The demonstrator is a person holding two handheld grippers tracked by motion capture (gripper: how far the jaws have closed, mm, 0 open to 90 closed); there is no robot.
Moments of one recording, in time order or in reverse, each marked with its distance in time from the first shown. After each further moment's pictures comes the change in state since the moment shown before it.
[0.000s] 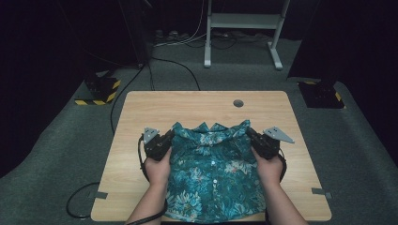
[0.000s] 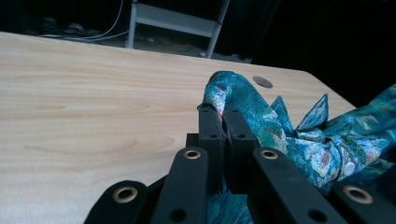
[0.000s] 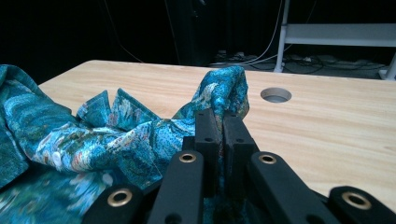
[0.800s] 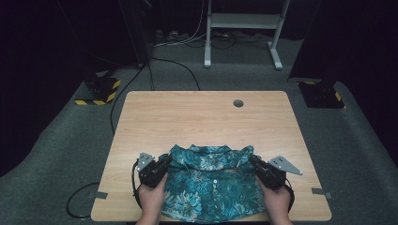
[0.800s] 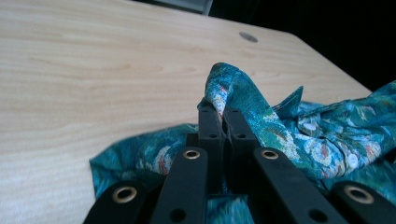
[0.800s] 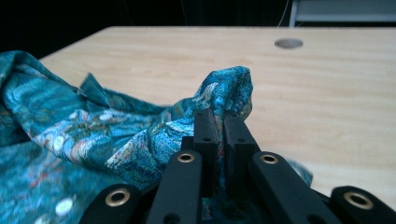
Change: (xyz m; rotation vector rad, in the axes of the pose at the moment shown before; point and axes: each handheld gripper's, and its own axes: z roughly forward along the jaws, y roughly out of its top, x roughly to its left) left arm -0.008 -0.049 -0.055 0.105 -0.022 0.011; right arm 0.021 -0.056 -0.065 0.071 0.027 0.010
